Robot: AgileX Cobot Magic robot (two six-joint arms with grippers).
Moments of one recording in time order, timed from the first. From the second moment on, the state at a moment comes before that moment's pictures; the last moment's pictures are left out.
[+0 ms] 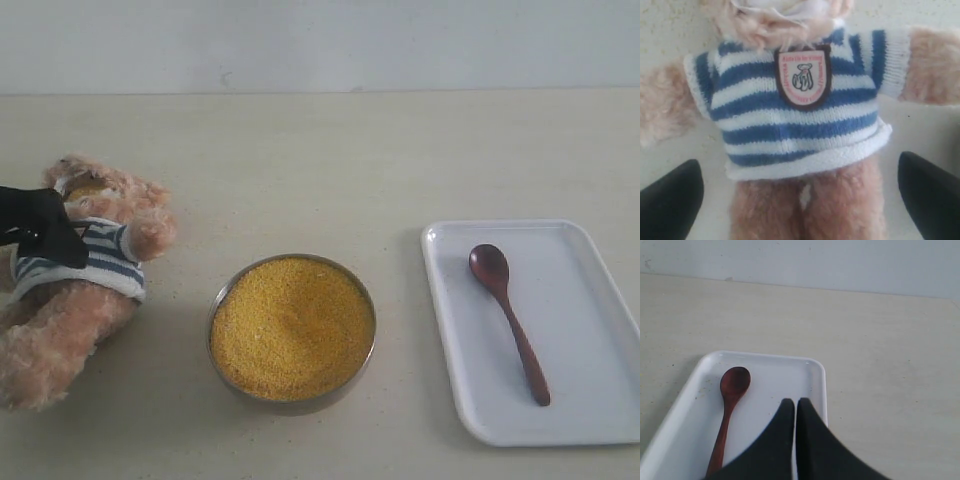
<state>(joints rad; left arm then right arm) 0.03 1.42 -0.78 -0.33 0.74 0.17 0.06 0.00 0.00 0.05 0.36 -0.08</state>
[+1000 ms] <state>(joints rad) 0.02 1.68 -0.82 -0.42 0.79 0.34 0.06 0.00 0.00 0.05 0.36 -0.08</state>
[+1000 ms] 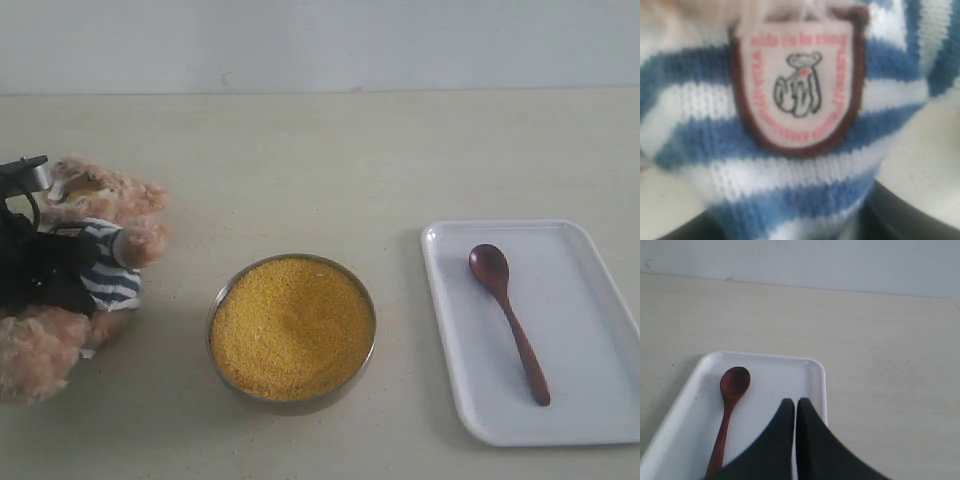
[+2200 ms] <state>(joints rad) -0.23 1.28 -0.71 0.00 0.85 0.69 0.07 0.00 0.00 0.14 -0.02 0.02</state>
